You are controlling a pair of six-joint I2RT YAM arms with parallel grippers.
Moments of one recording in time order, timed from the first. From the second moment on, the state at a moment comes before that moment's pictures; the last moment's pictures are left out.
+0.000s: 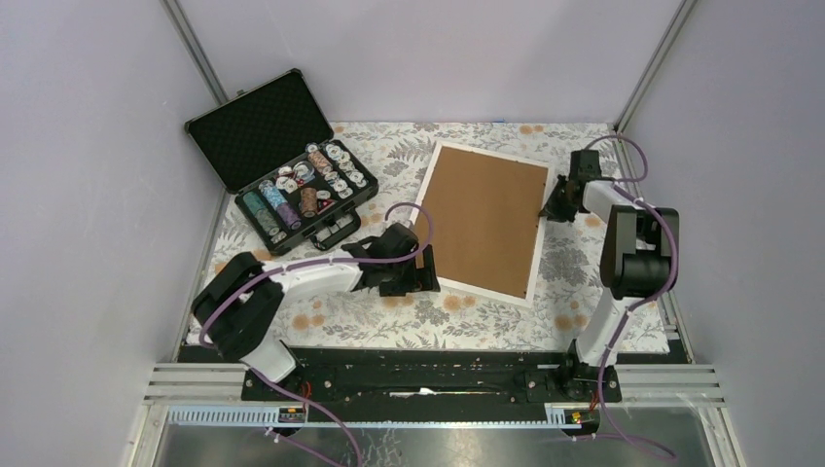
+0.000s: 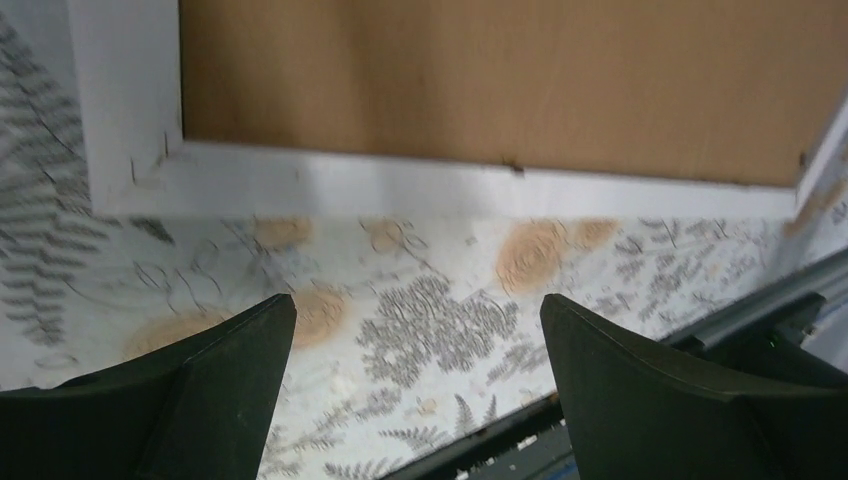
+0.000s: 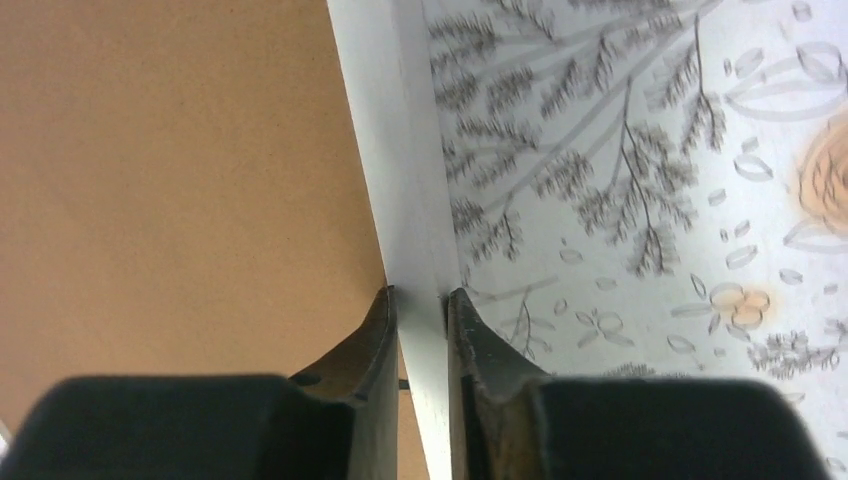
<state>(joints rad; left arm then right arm) -0.84 1.54 0.82 -0.25 0.08 -0.88 -0.08 1.92 1.26 -0.42 -0.09 0.43</state>
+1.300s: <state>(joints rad) -0.57 1.71 1.14 -0.49 0.16 -0.56 -0.32 1.77 1.15 -0.56 -0.13 0.39</state>
